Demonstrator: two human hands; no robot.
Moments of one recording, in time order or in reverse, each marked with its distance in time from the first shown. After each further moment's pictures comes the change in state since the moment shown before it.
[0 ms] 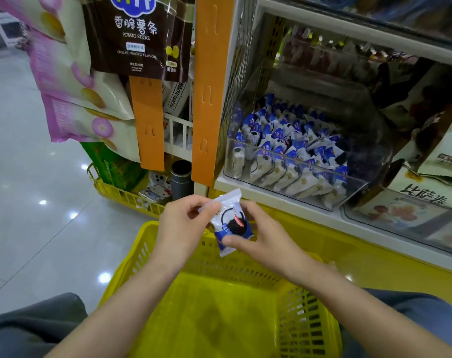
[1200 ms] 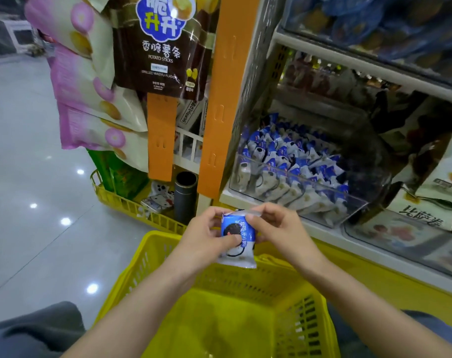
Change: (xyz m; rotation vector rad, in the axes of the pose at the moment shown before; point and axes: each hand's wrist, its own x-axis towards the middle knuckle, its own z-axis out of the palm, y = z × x) left_hand -0.006 0.014 0.005 -0.178 -0.258 -0.184; right_hand 0.015 -0.013 -0.017 0.382 0.137 0.049
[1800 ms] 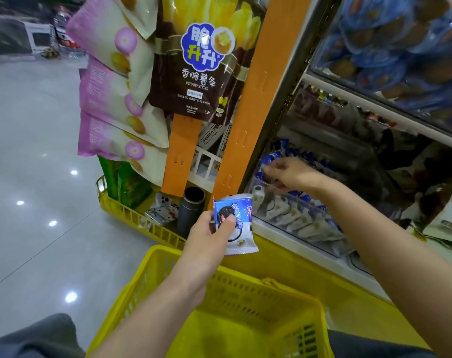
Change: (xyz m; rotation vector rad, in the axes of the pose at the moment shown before) left_hand -0.003 0.021 -0.018 -0.277 0.166 -0.071; right_hand 0.131 -0.068 -0.035 -0.662 -0.050 0.256
